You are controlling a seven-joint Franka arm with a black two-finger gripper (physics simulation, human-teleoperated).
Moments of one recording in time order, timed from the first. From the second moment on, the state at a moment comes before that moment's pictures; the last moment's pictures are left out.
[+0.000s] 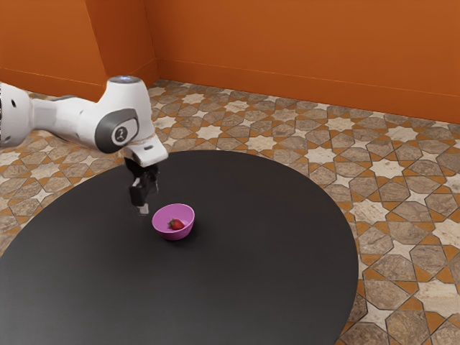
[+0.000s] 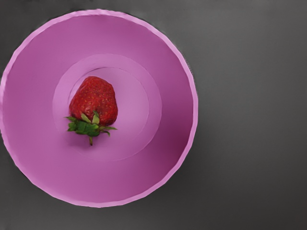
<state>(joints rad) 0.50 0.27 -0.44 -1.94 0.18 2.12 1.14</state>
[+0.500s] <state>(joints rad) 0.41 0.45 -0.43 -1.84 0.19 2.20 1.39</state>
